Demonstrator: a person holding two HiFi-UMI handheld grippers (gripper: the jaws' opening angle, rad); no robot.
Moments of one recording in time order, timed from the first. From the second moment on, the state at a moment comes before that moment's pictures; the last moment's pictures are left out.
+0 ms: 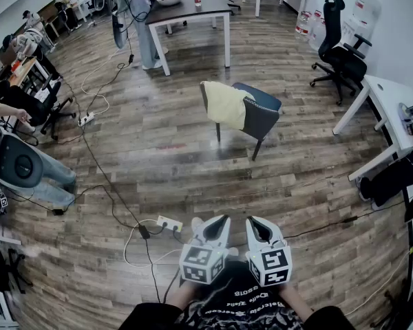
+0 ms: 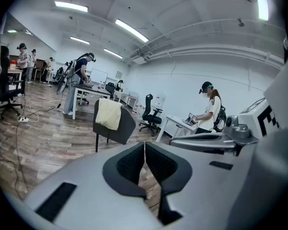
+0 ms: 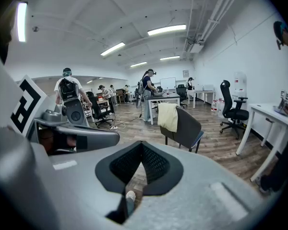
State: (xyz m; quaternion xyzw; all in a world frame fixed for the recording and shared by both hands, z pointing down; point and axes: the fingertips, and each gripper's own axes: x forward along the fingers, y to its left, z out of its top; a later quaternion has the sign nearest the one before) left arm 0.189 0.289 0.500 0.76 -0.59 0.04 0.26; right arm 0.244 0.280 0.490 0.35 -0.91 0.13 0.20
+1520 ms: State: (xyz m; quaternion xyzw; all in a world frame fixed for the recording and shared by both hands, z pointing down) left arm 0.130 0.152 0.516 0.80 -0.51 0.07 0.30; right arm 0.183 0.158 0.511 0.39 -0.87 0.21 0.21
